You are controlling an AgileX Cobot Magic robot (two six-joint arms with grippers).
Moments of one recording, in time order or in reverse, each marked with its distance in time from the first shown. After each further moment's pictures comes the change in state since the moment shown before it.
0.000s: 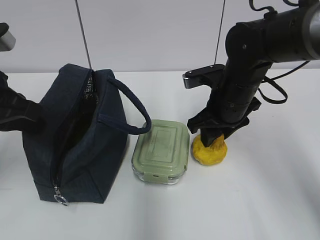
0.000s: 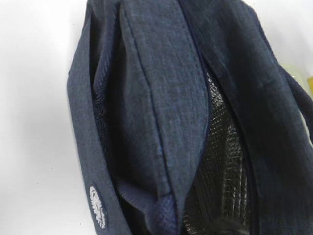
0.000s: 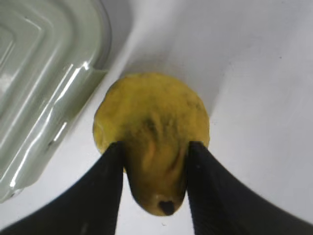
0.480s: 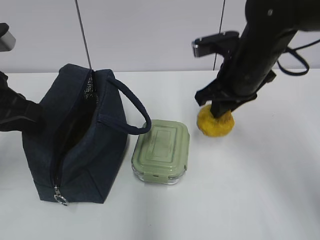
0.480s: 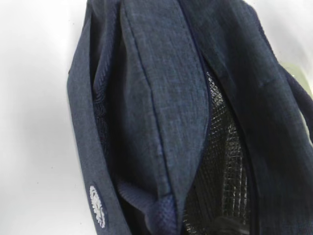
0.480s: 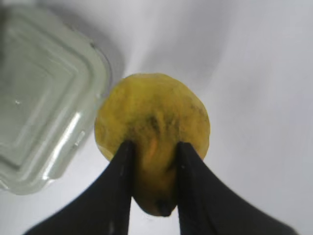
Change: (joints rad) left arm 0.000 0.000 0.000 0.002 0.002 0.000; right arm 0.000 -0.142 -0.020 -0.059 0.024 0.031
